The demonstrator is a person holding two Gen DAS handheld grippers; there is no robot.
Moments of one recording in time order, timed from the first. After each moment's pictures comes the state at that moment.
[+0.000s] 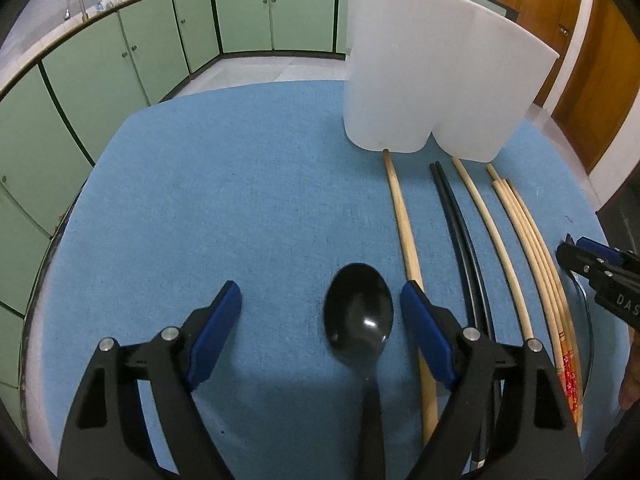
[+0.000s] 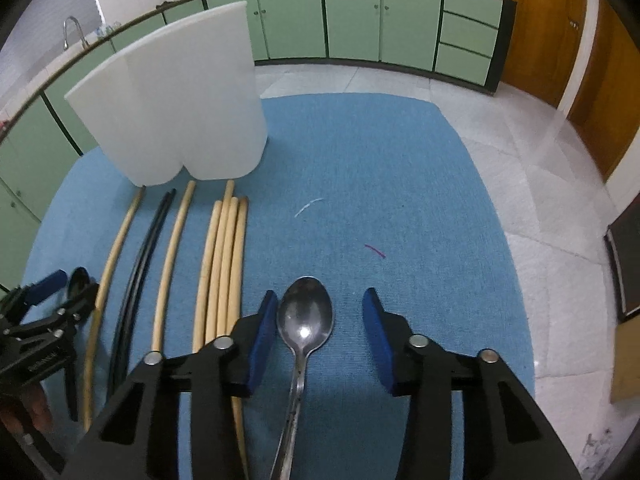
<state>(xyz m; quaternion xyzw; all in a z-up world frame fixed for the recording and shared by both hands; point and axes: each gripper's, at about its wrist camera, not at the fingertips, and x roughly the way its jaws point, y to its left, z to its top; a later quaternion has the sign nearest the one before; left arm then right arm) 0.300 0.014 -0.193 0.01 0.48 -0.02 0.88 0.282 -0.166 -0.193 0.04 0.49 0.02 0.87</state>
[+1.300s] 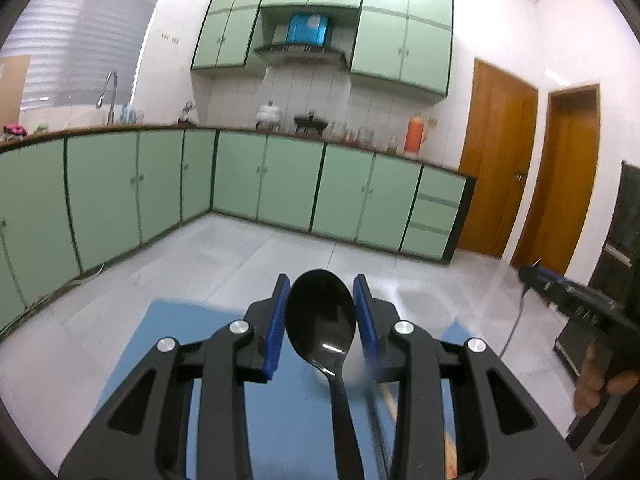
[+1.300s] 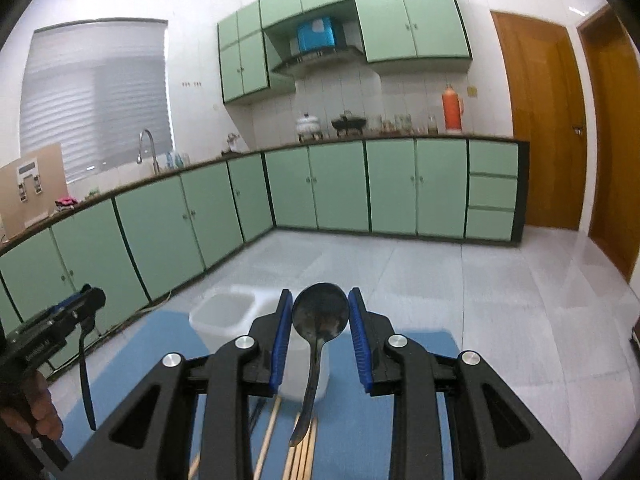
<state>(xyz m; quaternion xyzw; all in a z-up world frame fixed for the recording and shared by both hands) 0.267 0.022 -0.037 -0.07 0.16 -0.06 0.98 0.258 -0.173 -0.026 0.06 0.18 0.09 0.98</state>
